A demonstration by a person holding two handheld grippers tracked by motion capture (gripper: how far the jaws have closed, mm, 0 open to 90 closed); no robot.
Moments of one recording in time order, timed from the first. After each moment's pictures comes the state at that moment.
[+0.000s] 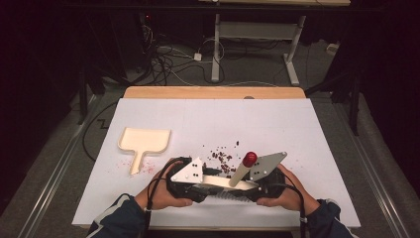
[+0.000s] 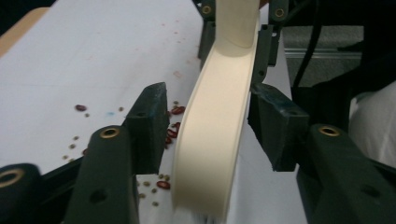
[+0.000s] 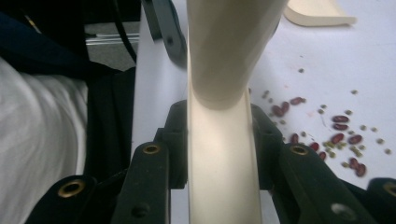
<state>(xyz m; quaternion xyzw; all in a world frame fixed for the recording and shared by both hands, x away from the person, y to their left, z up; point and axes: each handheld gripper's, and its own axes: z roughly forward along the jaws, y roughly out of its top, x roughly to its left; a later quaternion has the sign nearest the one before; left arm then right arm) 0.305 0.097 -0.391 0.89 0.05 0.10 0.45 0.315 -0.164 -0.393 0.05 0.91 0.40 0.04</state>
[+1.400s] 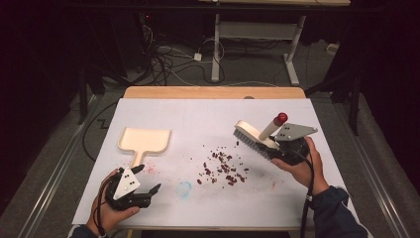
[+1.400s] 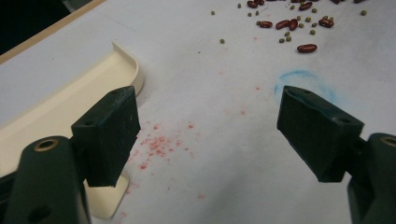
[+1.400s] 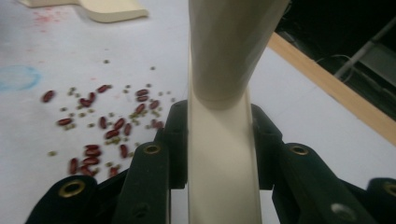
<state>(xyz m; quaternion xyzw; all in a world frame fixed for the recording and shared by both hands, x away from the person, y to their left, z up) 0.273 0.232 -0.458 0.83 0.30 0.27 0.39 0.375 -0.223 -0.375 0.24 0.85 0.39 0.24</state>
